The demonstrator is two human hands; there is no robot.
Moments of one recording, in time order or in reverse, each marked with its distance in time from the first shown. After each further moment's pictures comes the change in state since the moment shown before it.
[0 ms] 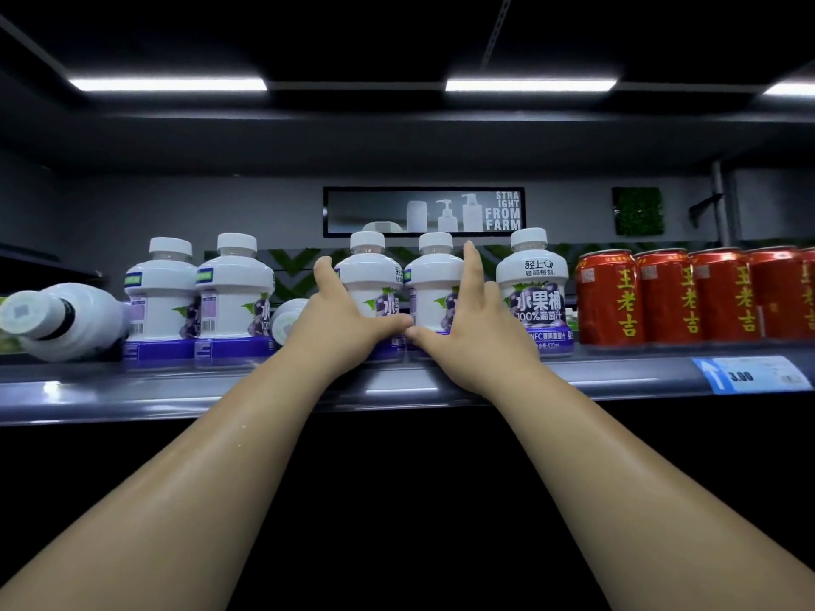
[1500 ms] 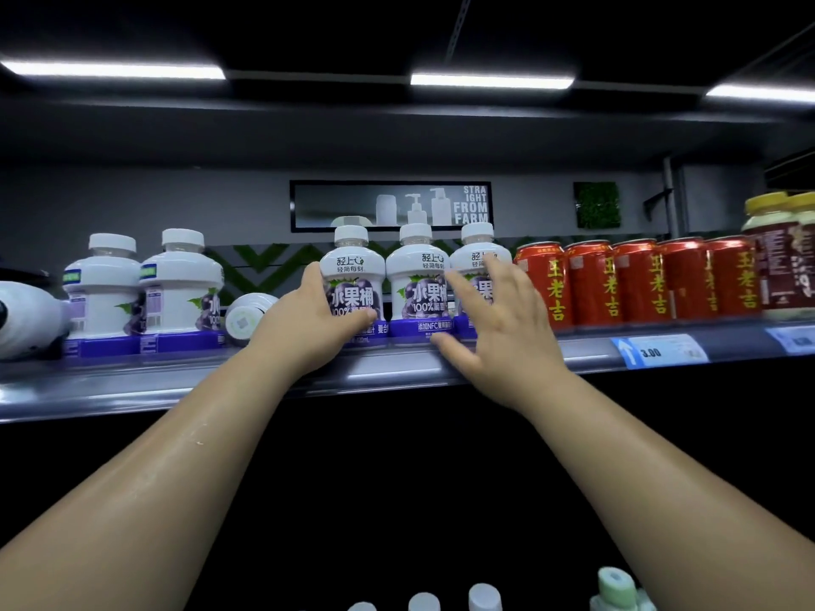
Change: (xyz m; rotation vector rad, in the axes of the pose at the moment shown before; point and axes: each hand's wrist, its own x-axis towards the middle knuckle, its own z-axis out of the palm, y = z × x) left_hand -0.010 0.014 0.011 0.196 -0.072 0.153; right_hand -0.029 0.078 -0.039 -0.333 0.178 -0.224
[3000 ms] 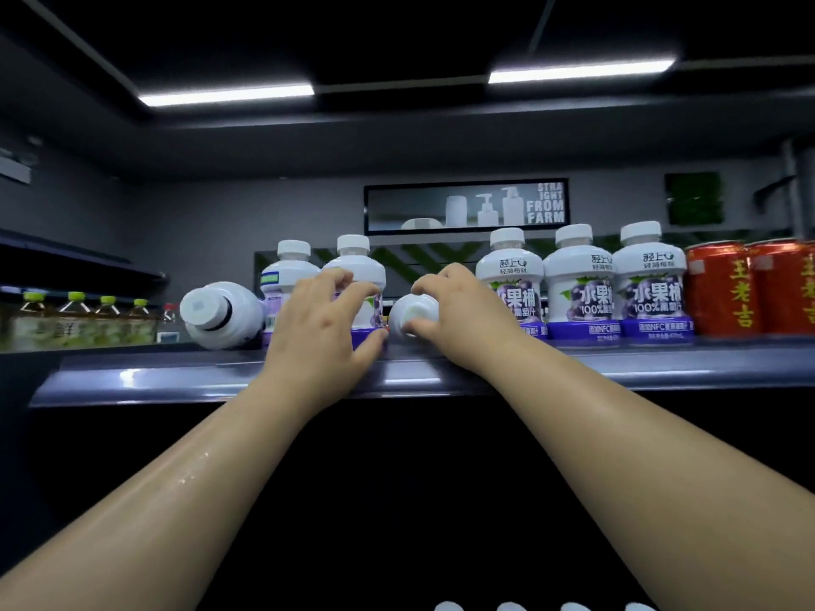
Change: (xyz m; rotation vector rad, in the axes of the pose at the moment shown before) left_hand -0.036 -0.131 -0.092 0.352 0.345 0.339; right_hand 0.079 -0.195 0.035 0.340 -0.195 -0.061
